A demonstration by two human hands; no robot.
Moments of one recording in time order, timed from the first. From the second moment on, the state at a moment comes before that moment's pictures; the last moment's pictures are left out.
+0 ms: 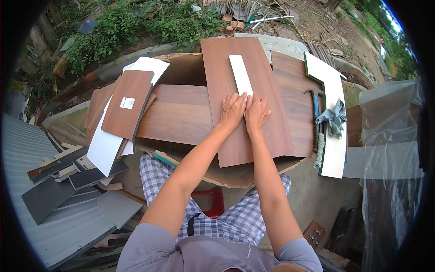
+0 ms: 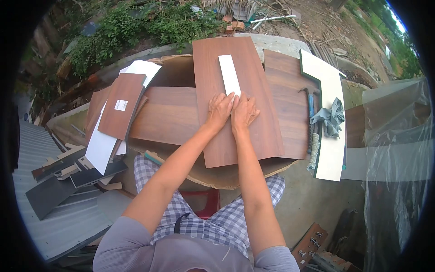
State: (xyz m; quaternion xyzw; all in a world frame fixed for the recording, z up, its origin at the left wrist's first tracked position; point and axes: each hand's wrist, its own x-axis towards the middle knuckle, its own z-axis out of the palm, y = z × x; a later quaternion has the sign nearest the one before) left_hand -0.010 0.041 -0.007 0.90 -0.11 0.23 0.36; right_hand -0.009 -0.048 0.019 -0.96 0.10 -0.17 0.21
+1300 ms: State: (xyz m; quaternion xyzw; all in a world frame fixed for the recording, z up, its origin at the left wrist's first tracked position) left_hand 0.010 0.042 0.018 0.84 -0.15 0.30 0.43; right_hand 0.007 -0.051 0.045 -0.95 0.07 -0.21 0.23
